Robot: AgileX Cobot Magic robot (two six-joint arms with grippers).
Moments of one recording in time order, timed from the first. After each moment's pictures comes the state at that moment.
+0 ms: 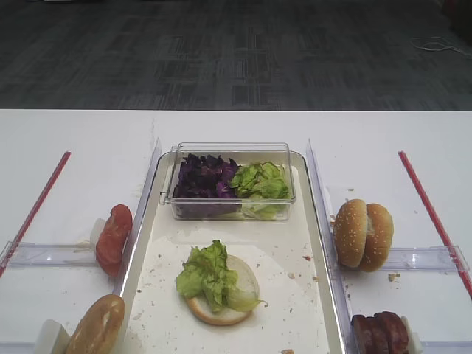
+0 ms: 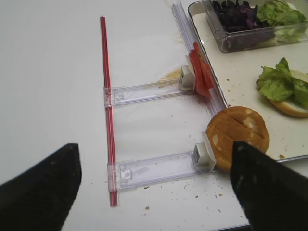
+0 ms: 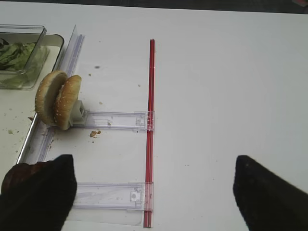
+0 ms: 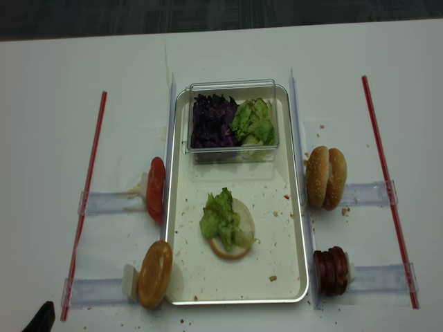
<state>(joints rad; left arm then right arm) -0.02 -0.02 -0.49 -0.08 1.18 0.05 0.03 -0.02 -0.49 -0.04 1.12 -0.01</state>
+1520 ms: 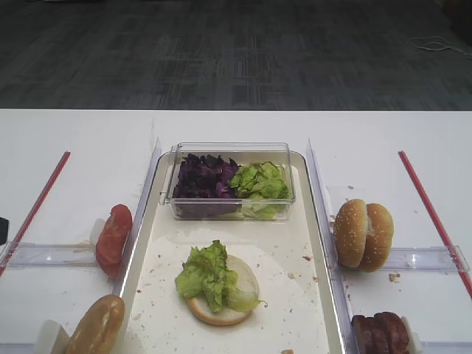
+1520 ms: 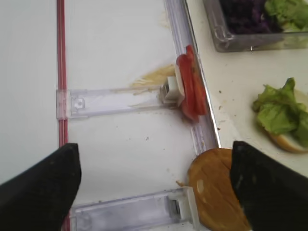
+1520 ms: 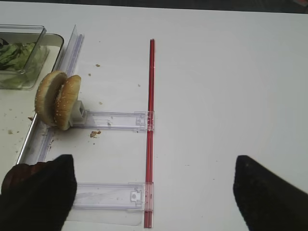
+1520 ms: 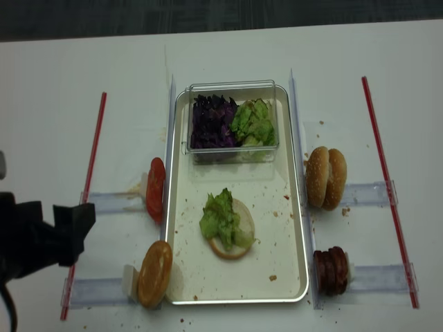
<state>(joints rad) -0.02 0.69 -0.51 -0.28 0.75 0.15 0.03 -0.02 -0.49 -0.04 1.12 -0.01</state>
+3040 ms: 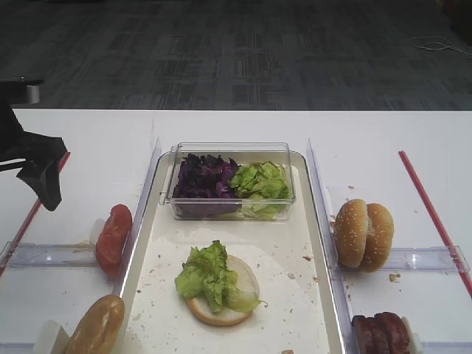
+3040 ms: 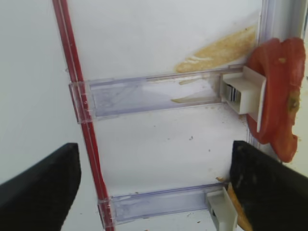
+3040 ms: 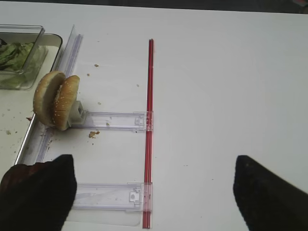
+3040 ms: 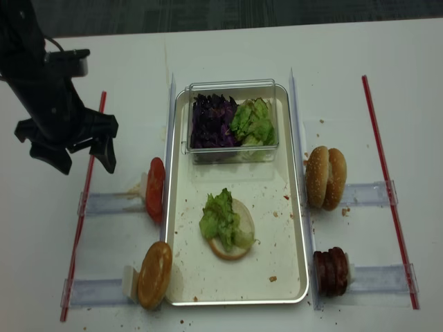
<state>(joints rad) -0.03 1.71 -1.25 -0.08 1.21 0.04 0.03 -0.02 -0.49 -0.04 1.12 -0.01</state>
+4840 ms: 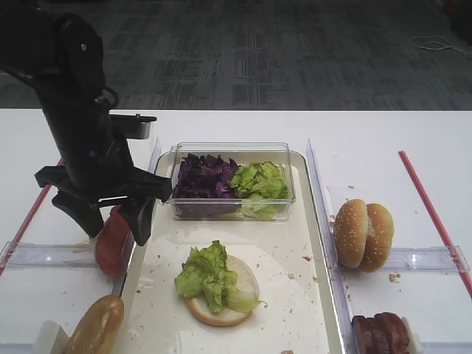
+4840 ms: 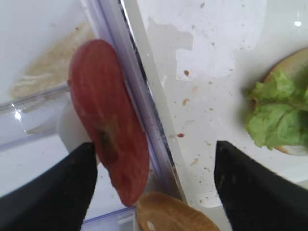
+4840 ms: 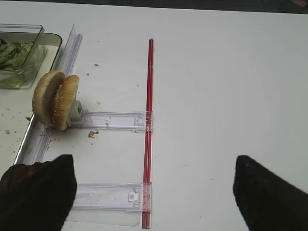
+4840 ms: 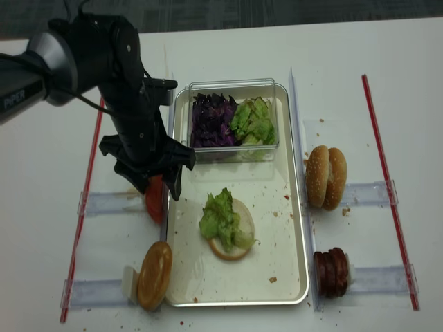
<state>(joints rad) -0.38 1.83 -1.28 -0.13 1.16 -0.08 0.03 -0.02 -0.49 -0.04 1.12 -0.01</state>
